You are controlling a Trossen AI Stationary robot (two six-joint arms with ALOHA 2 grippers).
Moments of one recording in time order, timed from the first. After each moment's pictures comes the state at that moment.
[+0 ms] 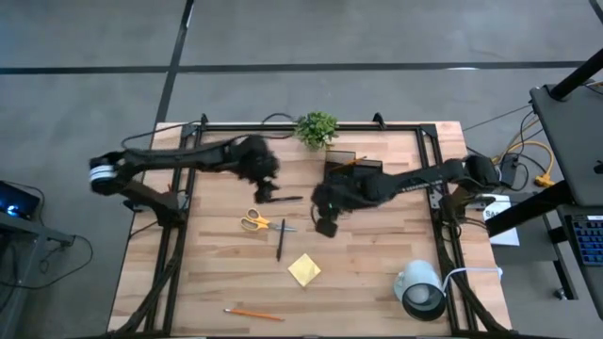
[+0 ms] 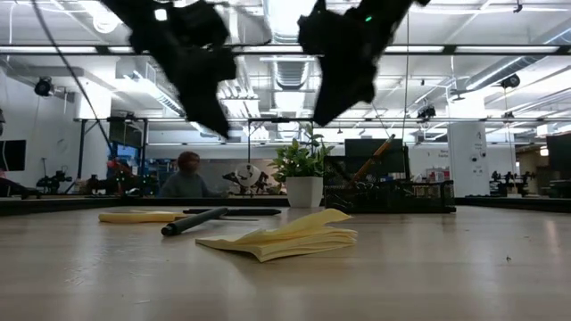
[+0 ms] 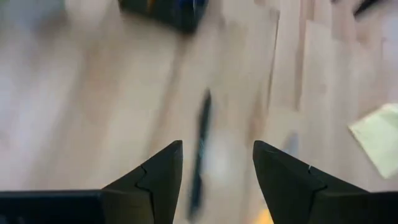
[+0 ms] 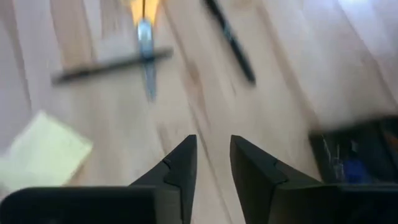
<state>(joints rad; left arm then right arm) 0.32 1.34 0.92 -0.45 0.18 -0.02 0.07 1.72 1.29 -0.59 0.18 0.37</state>
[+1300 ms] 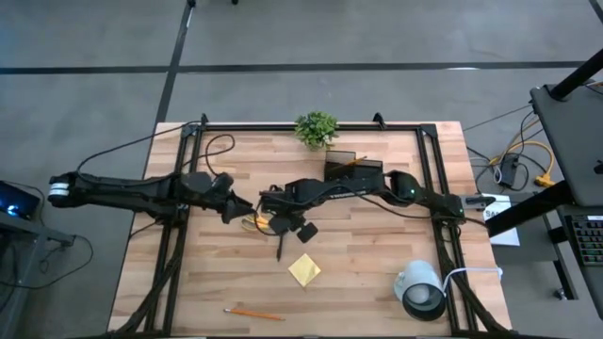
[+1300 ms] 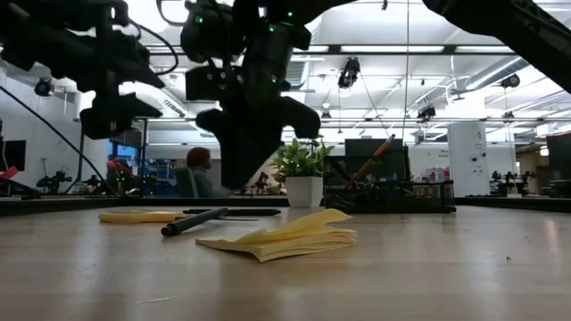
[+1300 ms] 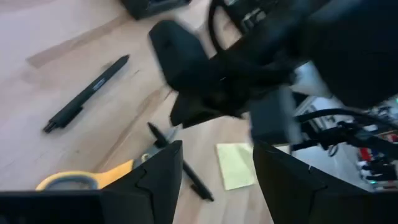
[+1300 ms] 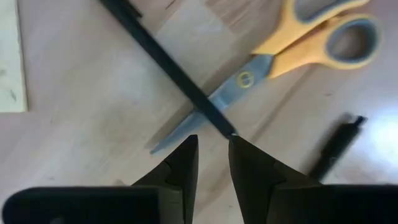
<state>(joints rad) 0.04 0.63 0.35 -0.11 0.09 -0.86 0.03 2.42 2.14 -1.01 -0.05 -0.68</state>
